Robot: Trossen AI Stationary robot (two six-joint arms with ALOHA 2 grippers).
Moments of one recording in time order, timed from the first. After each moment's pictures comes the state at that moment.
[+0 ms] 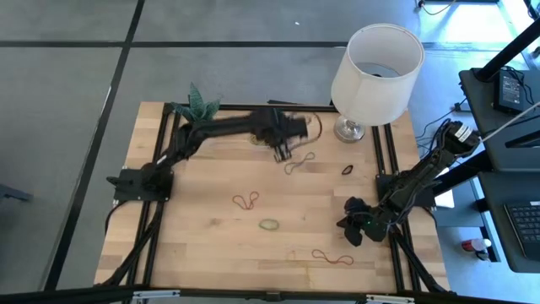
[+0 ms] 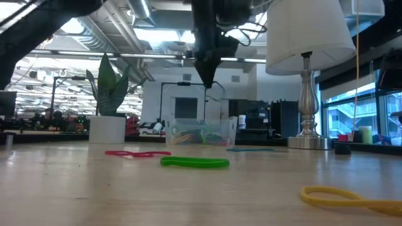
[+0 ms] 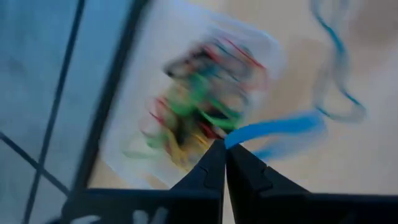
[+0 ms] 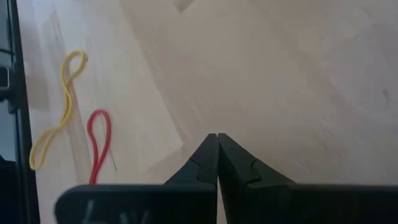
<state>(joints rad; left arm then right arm) 0.20 2.24 2.27 -1.37 -0.39 -0.19 0.84 1.21 0.29 -0.02 0.45 1.35</state>
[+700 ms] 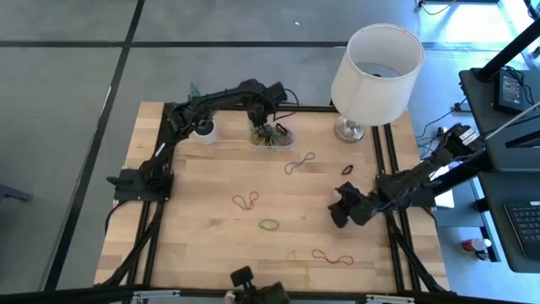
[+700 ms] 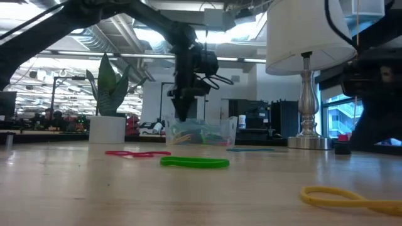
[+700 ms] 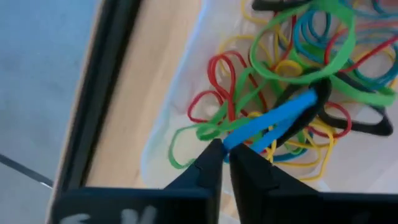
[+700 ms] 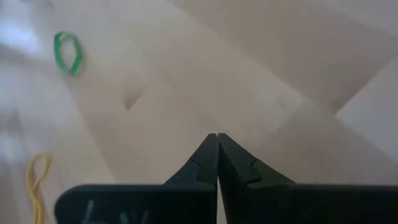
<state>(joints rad) 0.55 2.24 2.00 -1.21 -0.15 0.09 0.58 1.21 0.29 -0.02 0.45 1.36</state>
